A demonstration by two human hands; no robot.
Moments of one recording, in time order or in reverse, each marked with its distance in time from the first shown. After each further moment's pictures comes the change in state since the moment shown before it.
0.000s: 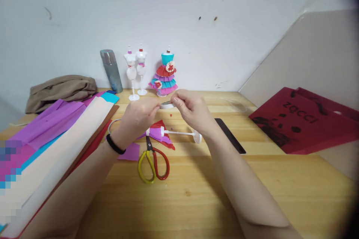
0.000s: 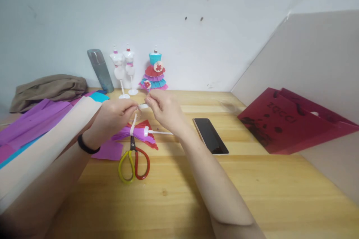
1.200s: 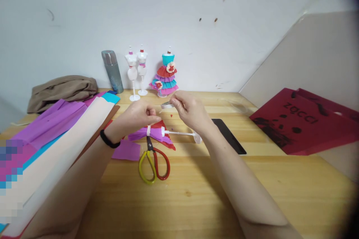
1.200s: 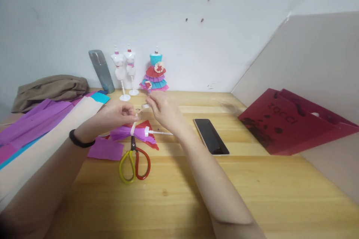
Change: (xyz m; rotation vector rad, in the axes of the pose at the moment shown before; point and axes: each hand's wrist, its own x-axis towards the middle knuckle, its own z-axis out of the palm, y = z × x) left_hand 0.004 -0.017 -0.005 -0.516 -0.389 -0.370; right_hand 0.002 0.010 0.007 -0.114 -0.003 -0.032
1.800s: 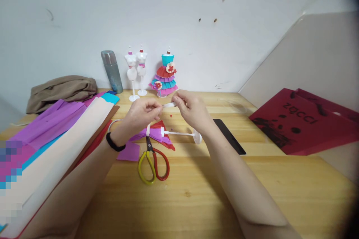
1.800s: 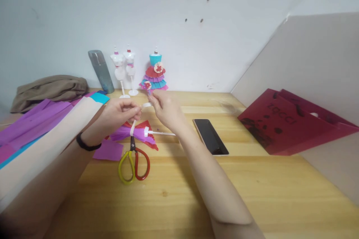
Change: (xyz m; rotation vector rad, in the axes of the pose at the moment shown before) left_hand 0.000 0.016 0.014 -0.379 0.123 -0.027; right_hand 0.001 0.003 -0.002 0.060 0.016 0.088
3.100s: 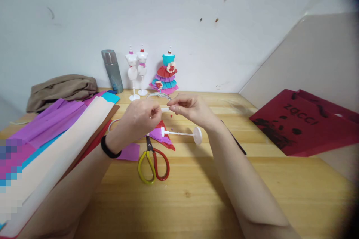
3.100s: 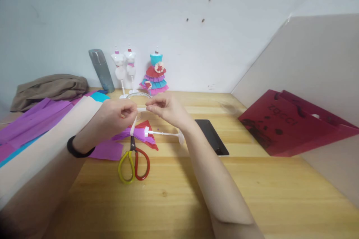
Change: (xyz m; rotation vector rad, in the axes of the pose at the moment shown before) left_hand -0.012 0.010 -0.007 0.676 0.113 0.422; right_hand -0.001 0.013 -0.003 0.488 -0.201 0.254
